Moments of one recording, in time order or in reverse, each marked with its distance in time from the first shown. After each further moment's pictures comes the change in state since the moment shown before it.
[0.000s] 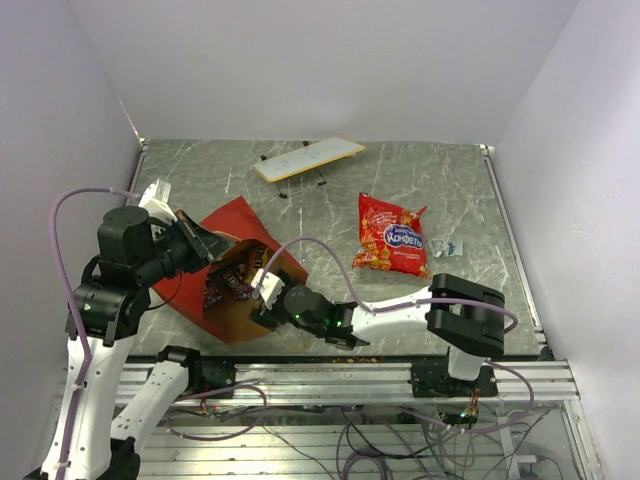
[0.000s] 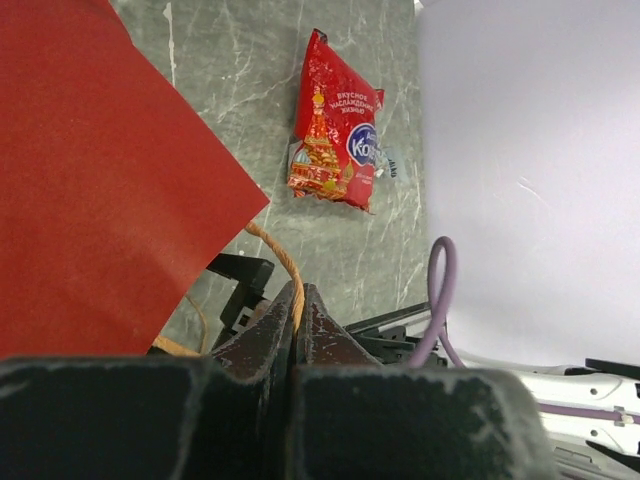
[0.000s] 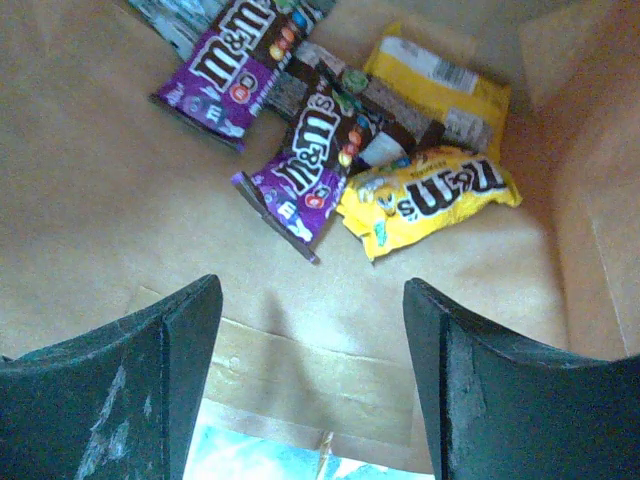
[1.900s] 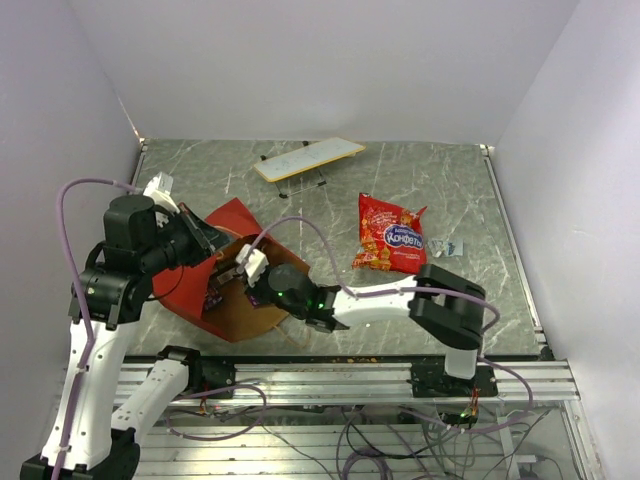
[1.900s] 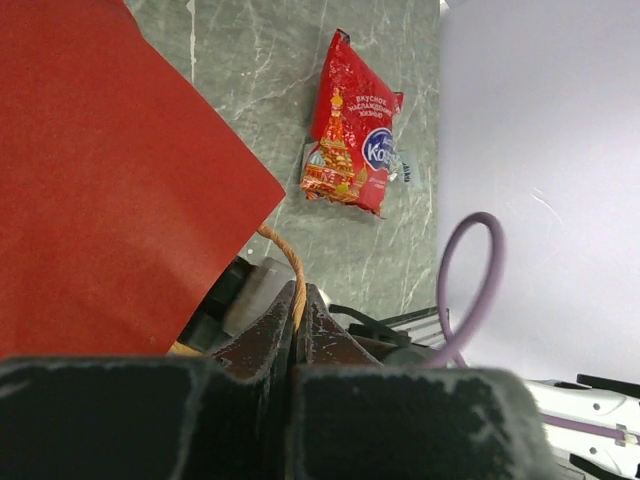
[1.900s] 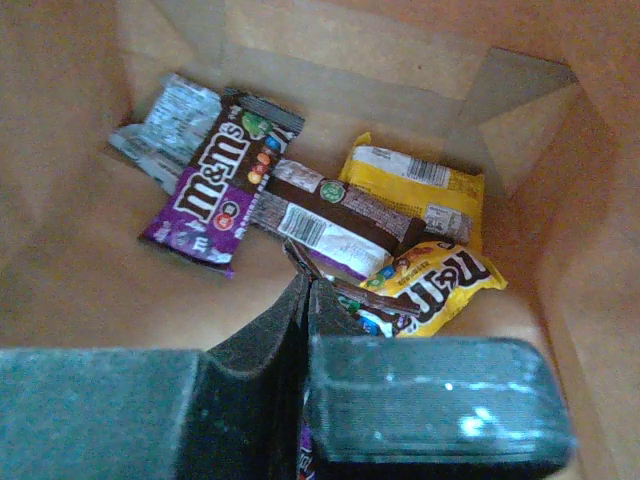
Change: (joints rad) left arm 0.000 0.066 0.039 -0.035 -0.031 0.006; right arm -0.066 0.129 0.219 0.008 -0.075 0.016
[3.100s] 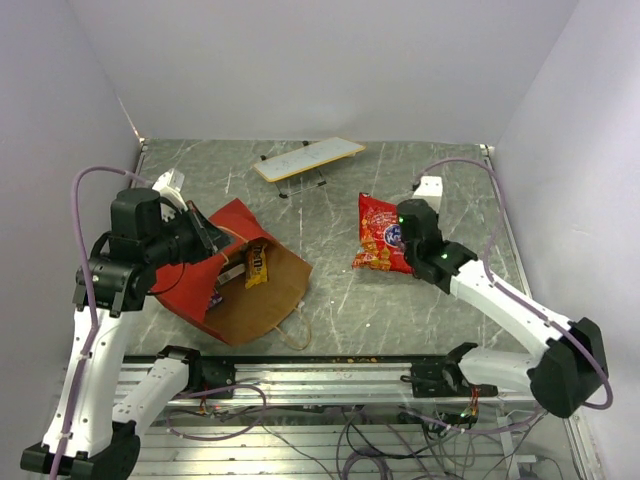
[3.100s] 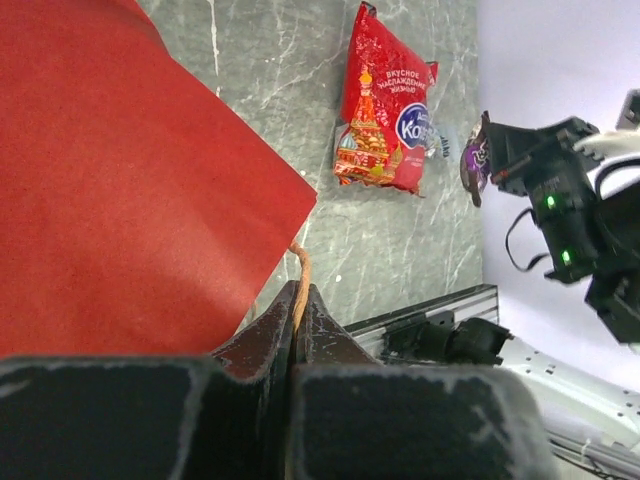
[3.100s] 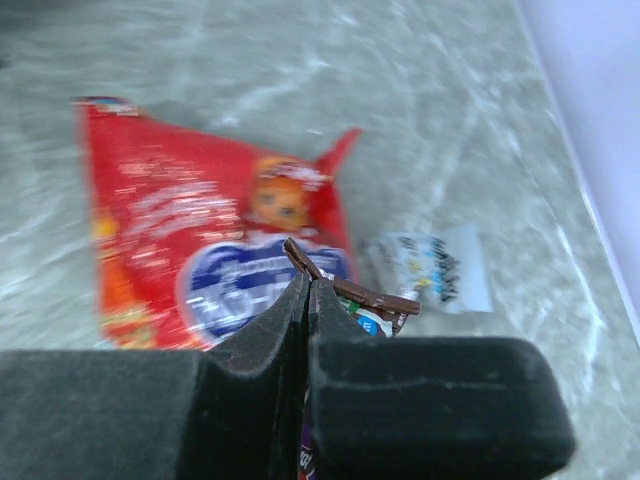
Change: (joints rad) left arm 0.000 0.042 0.005 -0.012 0.019 0.119; right arm -0.614 -0.767 -0.231 -0.810 0.481 0.321
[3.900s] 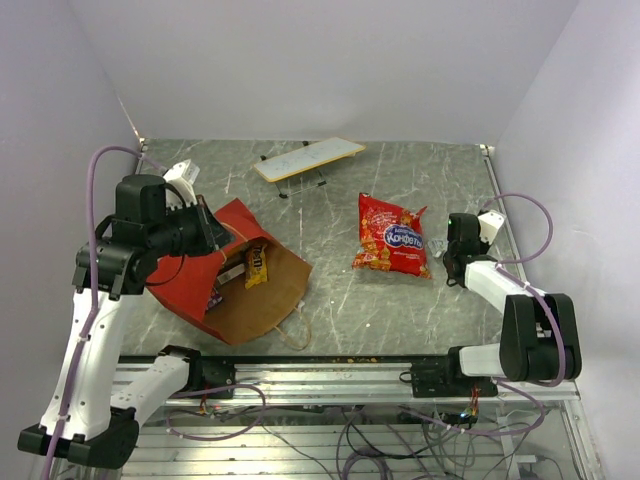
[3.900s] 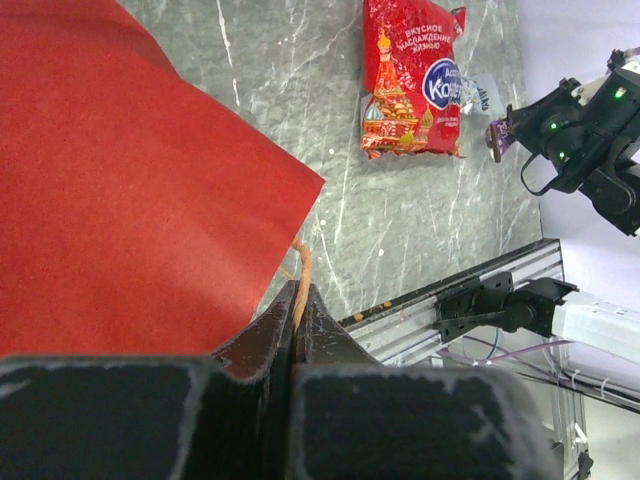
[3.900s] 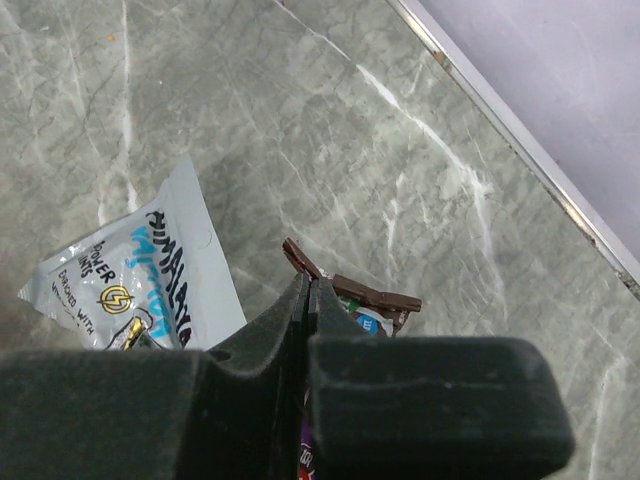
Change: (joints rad) left arm -0.029 0.097 0.122 -0.093 0.010 0.215; right arm -0.607 0.195 -0.286 0.229 -0.051 0.159
